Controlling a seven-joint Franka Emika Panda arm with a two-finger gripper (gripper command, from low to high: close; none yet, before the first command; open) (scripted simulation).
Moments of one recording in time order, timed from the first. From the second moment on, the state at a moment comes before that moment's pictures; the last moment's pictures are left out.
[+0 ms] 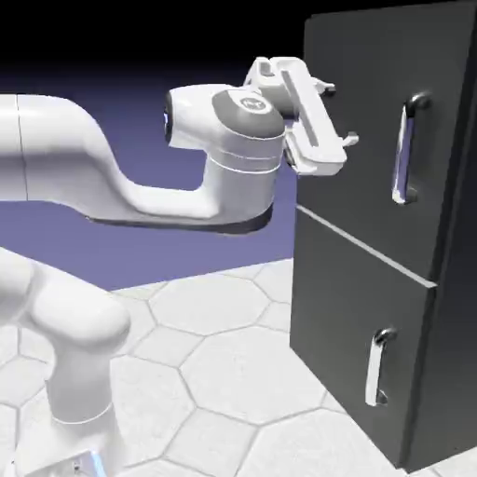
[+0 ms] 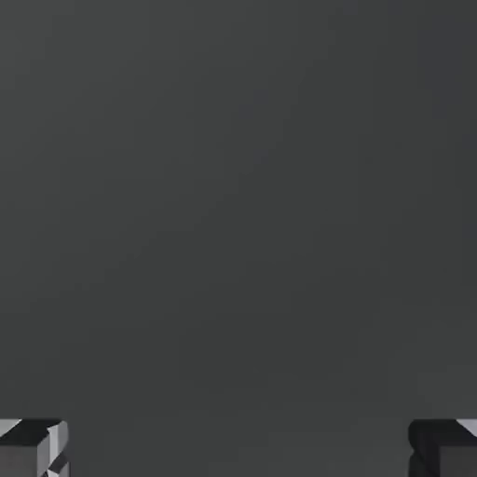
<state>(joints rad) 0.56 -0.89 -0.82 -2.31 -2.01 3.22 -0.35</state>
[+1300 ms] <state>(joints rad) 0.19 -1.04 -0.62 -2.54 -2.27 2.99 -0.61</state>
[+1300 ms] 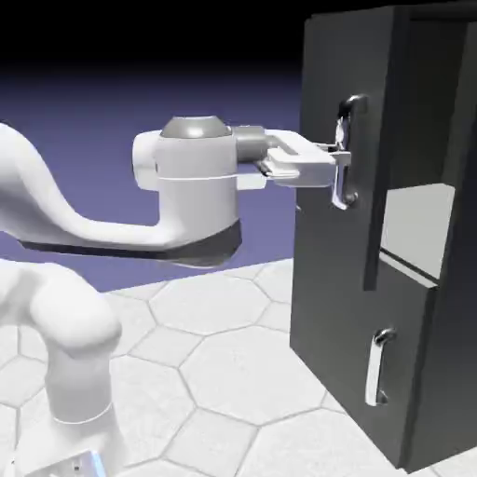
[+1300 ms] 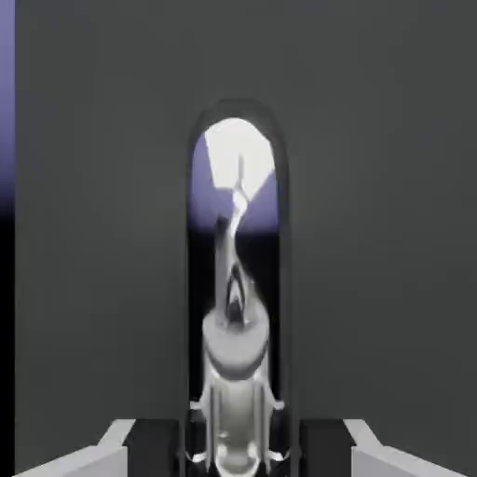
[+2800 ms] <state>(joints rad) -0.21 -1.76 0.64 -2.84 -0.63 2.06 -1.27</state>
